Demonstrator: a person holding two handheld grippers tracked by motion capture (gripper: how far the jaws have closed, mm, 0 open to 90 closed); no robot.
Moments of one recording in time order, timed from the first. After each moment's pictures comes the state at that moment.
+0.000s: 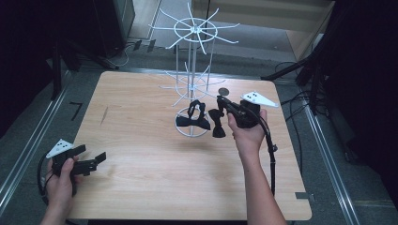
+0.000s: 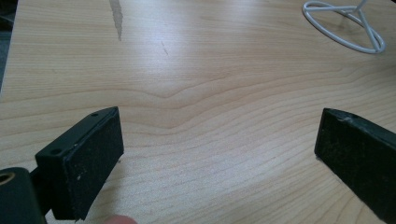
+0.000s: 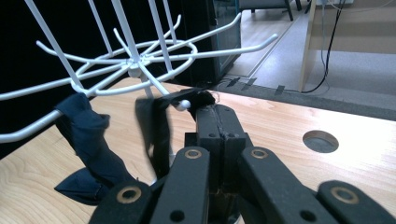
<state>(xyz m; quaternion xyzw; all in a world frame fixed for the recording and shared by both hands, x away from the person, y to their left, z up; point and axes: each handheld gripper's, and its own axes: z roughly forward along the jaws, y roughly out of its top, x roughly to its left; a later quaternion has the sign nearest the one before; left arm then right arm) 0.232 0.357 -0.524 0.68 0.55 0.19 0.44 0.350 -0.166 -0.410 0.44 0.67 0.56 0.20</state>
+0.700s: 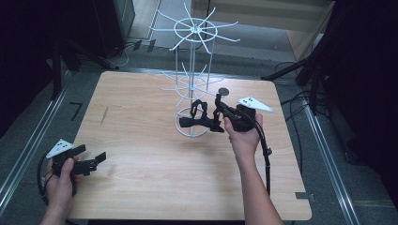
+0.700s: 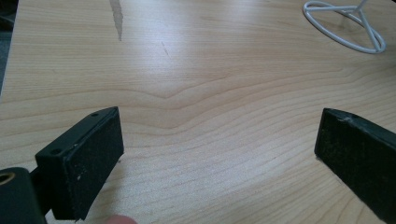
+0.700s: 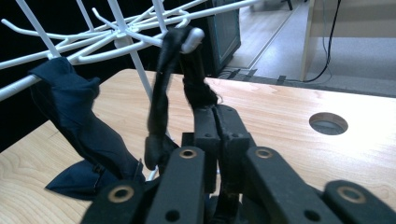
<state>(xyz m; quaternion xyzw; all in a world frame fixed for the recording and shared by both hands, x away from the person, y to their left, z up) 0.232 0.357 -0.524 0.68 0.55 0.19 0.44 0.352 -0.161 -0.432 0.46 0.67 0.55 0.19</state>
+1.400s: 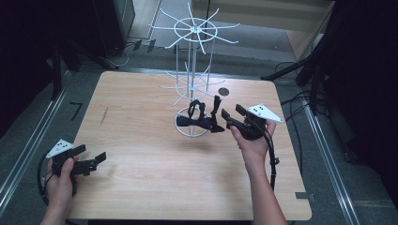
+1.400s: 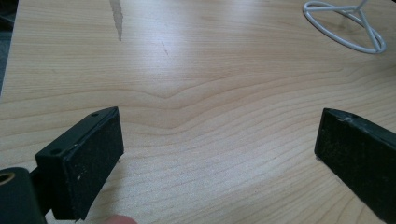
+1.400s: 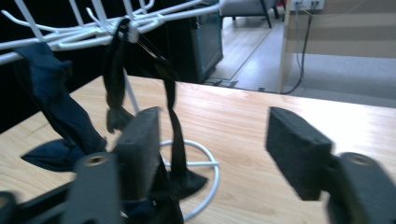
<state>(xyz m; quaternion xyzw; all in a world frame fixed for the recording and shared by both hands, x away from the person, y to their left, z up) 0.232 0.357 -0.524 0.68 0.55 0.19 0.44 0.331 -0.187 -0.439 0.46 0.66 0.55 0.24</state>
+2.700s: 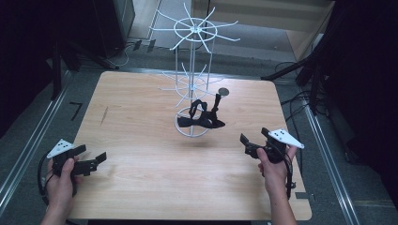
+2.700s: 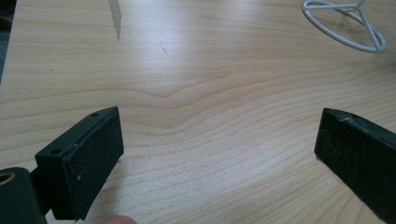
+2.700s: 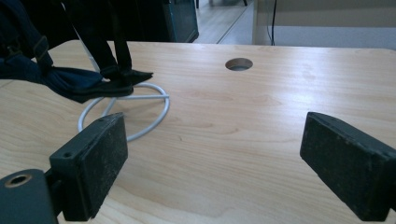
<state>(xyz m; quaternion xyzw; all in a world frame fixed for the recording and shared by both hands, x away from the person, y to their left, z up) 0.232 0.356 -0.524 0.69 0.55 0.19 0.44 0.286 -0.252 -0.486 0.50 0.66 0.51 0.24</state>
